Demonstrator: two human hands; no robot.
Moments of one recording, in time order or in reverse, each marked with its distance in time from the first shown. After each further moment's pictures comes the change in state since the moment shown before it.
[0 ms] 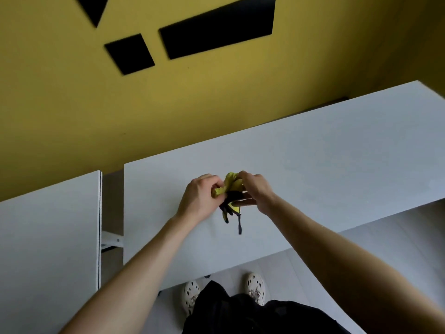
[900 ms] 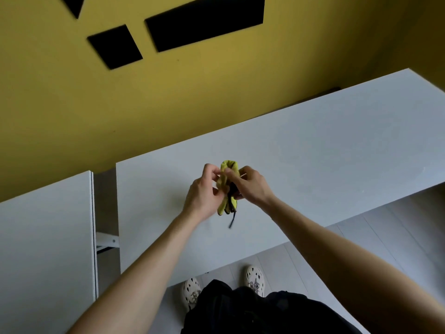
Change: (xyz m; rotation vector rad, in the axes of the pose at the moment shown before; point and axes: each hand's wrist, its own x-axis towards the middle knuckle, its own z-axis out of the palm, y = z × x) left_hand 0.006 -0.004 0.023 -0.175 -0.051 -0.116; right_hand -0.005 0.016 0.002 -0.240 0.079 -0.252
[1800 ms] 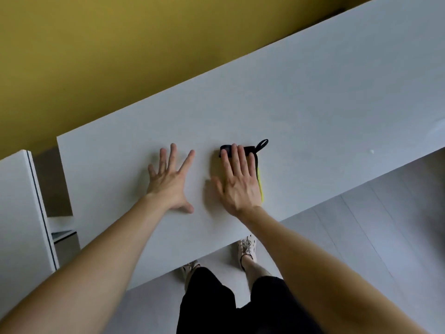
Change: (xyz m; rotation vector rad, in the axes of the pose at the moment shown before) left_hand 0.044 -0.089 0.047 0.902 -0.539 -0.182; right_hand 0.044 0.150 0.051 -0.926 0.221 -0.366
